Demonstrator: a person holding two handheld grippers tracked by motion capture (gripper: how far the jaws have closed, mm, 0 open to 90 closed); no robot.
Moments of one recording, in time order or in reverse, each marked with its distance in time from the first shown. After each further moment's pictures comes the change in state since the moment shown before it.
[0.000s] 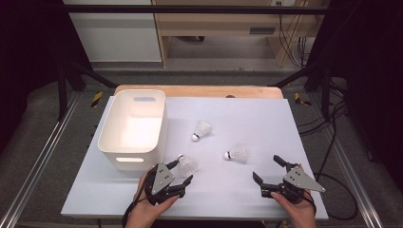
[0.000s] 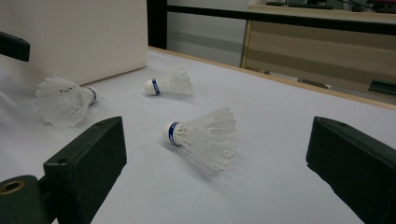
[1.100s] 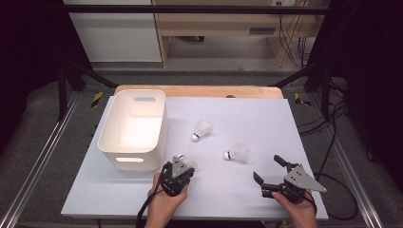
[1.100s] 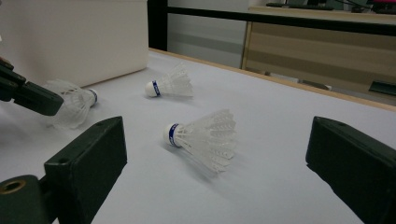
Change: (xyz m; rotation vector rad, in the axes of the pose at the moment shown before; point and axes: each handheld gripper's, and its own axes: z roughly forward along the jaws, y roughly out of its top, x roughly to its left) left arm -0.011 0.003 0.048 0.249 0.041 -0.173; right arm -0.001 0.001 -0.002 -0.006 0.003 0.004
